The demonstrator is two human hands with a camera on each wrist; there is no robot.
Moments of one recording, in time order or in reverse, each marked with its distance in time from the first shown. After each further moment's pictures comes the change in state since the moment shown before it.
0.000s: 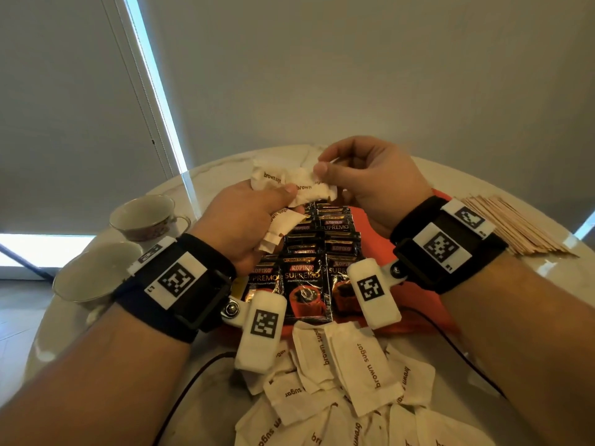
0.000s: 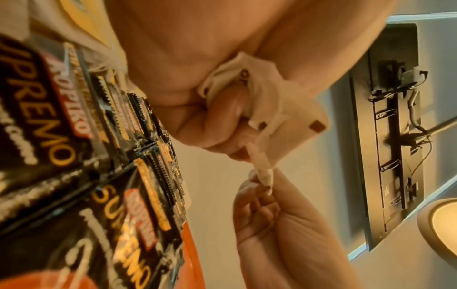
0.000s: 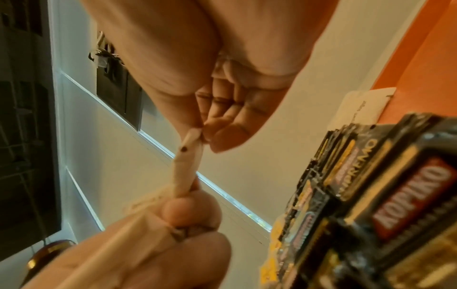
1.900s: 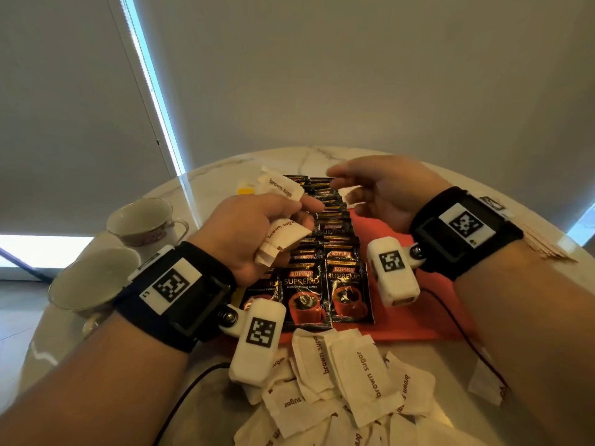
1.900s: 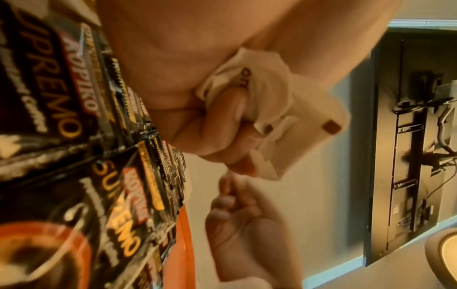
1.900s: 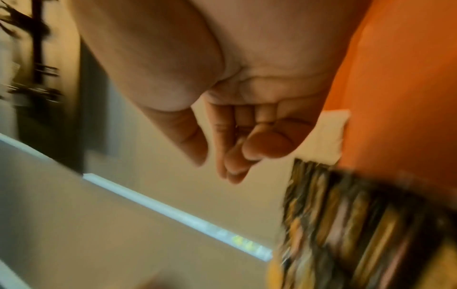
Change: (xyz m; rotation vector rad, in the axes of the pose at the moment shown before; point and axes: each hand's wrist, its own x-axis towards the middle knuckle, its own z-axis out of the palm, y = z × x) left_hand 0.011 -0.007 -0.009 0.023 -0.278 -0.124; right_hand 0.029 0.013 -0.031 0.095 -0.094 0.383
